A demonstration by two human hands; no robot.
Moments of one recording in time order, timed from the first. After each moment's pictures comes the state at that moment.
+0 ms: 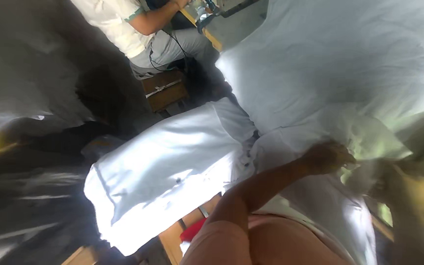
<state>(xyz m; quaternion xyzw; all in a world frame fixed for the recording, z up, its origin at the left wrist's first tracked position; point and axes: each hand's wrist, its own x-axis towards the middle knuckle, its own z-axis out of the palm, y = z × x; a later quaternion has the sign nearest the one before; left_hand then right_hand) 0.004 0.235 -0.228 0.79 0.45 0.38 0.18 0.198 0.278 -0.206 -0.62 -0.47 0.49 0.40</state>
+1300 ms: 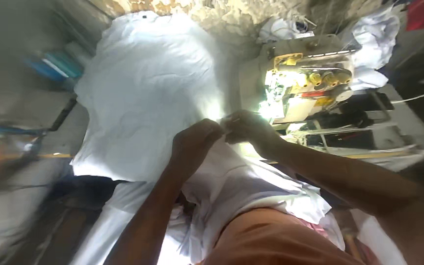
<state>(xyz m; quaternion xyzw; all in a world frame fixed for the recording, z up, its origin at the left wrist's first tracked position) 0.013 0.221 -0.038 0.83 0.44 0.30 0.18 0.208 0.215 -0.050 -0.42 -0.47 0.62 0.47</state>
